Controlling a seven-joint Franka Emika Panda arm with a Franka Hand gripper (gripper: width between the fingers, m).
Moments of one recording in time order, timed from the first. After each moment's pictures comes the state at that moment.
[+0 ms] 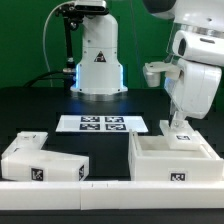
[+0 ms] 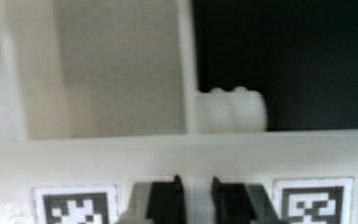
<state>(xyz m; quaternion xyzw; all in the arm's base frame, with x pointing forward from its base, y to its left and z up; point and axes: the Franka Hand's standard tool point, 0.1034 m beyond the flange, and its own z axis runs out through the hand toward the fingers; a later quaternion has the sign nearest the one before) 0.535 0.100 0.061 0.74 0.67 -0.06 0.06</state>
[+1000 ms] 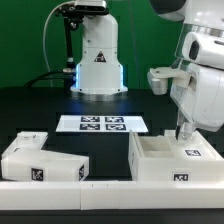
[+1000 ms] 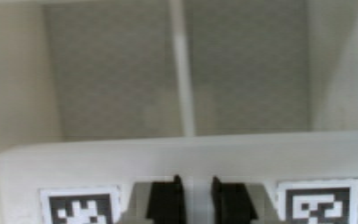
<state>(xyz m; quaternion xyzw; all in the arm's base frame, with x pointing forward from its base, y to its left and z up) 0.593 0.095 0.060 0.74 0.66 -0.06 0.08</state>
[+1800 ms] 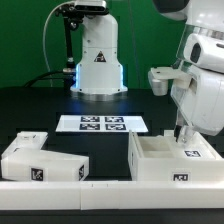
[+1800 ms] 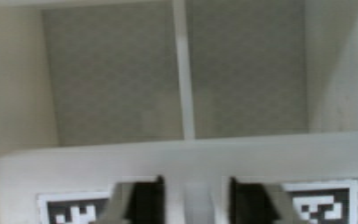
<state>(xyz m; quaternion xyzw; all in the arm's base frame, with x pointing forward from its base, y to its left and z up) 0.593 0.094 0.060 0.74 0.66 -0.07 0.07</state>
